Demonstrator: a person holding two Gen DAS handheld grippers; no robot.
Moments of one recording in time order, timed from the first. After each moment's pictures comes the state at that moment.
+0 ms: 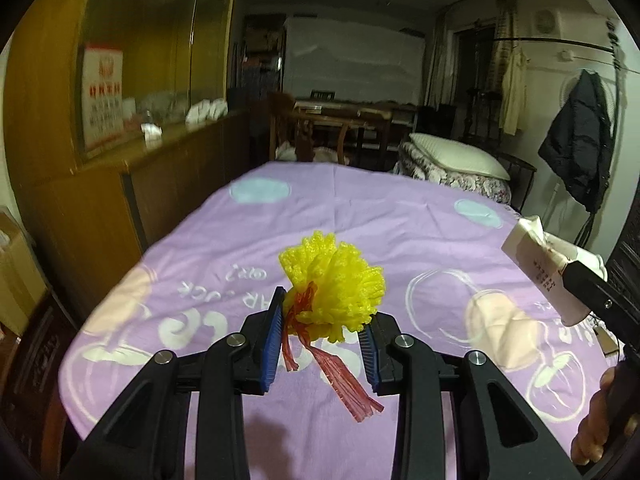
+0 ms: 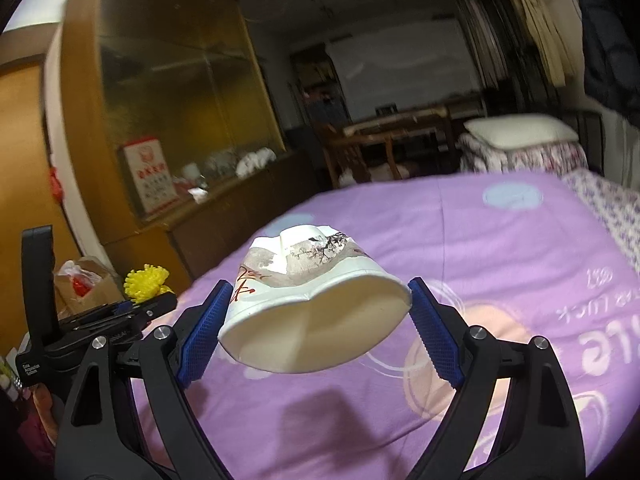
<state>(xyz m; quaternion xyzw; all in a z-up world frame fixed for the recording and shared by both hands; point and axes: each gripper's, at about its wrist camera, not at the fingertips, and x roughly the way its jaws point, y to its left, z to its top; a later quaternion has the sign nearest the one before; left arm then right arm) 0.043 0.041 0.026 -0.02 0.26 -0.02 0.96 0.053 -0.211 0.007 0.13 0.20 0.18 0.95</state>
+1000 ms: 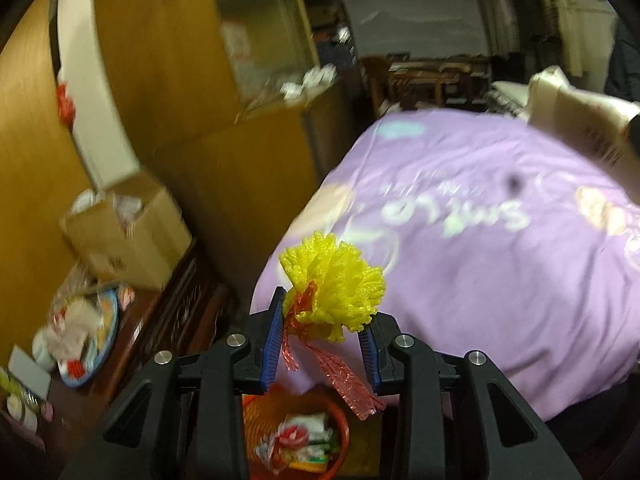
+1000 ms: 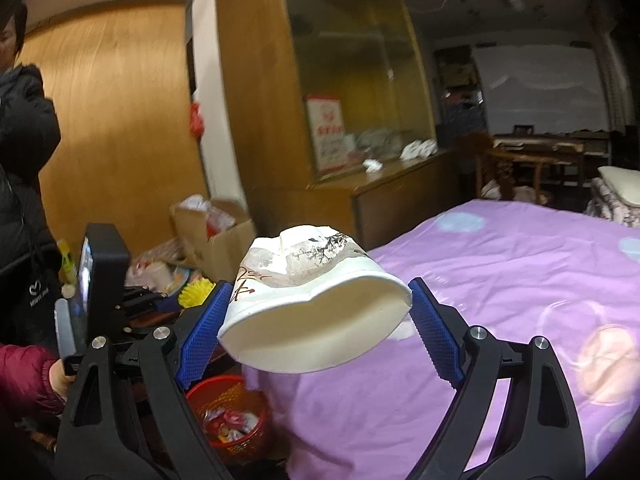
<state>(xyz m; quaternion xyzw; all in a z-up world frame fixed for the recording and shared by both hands) -0.120 0.205 -0.009 0.06 0.34 0.15 0.93 -0.044 -0.027 0.040 0.04 0.20 0.41 0.89</state>
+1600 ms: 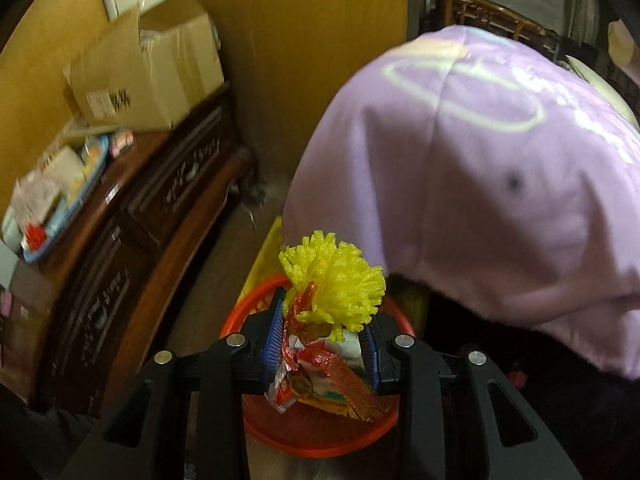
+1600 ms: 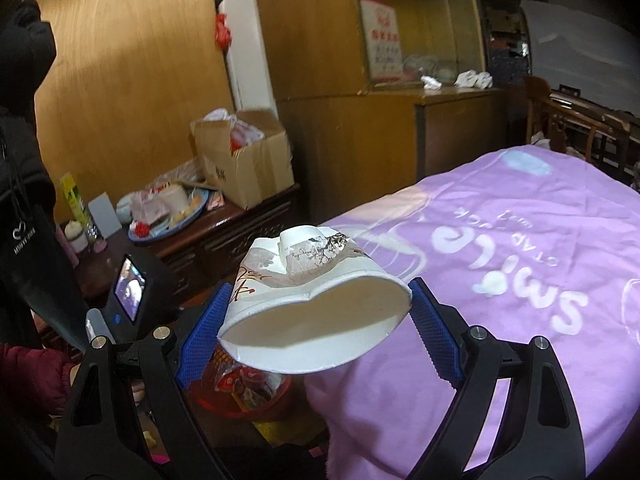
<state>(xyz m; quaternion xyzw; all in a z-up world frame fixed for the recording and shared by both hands) -0.135 0.327 -0.158 -0.06 0.47 0.20 0.86 -0.037 0.094 -0.024 -0.04 0.30 0.46 0.84</state>
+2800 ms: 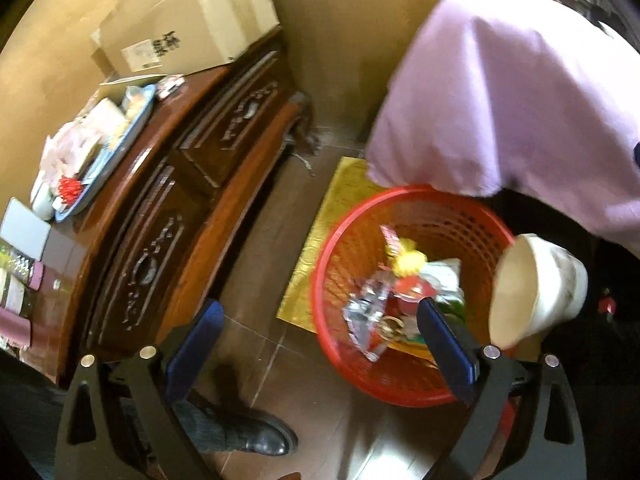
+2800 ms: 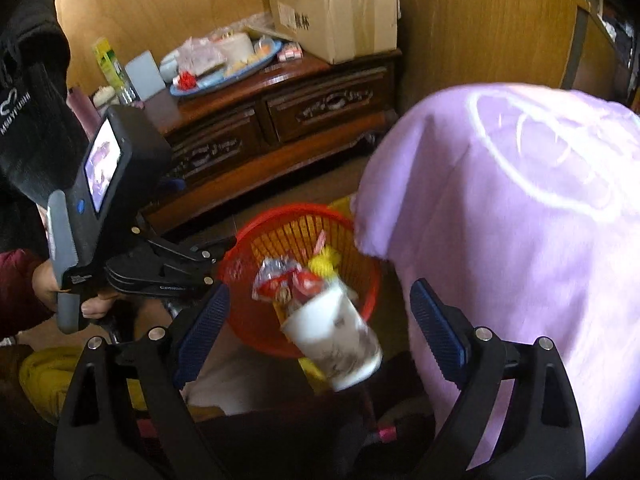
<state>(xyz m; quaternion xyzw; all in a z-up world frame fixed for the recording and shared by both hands) -0.185 0.381 -0.189 -0.03 0.54 0.25 0.81 -0.081 0.219 -0.130 -0.20 0.46 0.53 0.68</state>
